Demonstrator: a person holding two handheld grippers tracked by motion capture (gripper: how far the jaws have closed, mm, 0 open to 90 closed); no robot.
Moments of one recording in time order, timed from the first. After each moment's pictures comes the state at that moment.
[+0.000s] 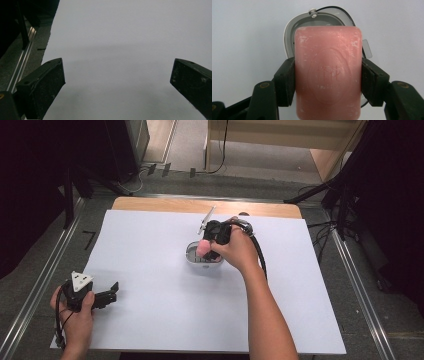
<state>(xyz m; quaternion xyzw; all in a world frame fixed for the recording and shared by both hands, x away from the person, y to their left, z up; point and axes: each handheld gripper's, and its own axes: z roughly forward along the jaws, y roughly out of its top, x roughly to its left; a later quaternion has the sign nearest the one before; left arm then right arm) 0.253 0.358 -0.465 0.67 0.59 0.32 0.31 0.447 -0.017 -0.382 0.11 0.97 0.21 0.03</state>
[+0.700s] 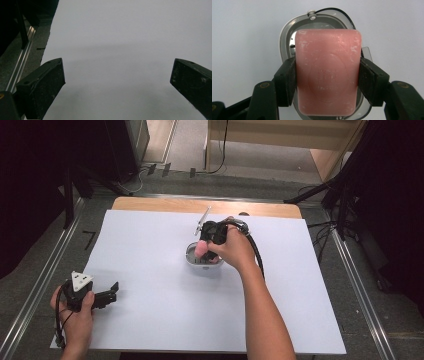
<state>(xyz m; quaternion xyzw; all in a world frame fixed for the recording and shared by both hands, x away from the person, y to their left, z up) 0.253 0.359 -0.464 0.67 0.59 0.32 0.31 0.452 -0.007 -0.389 0.10 0.97 0.20 0.02</state>
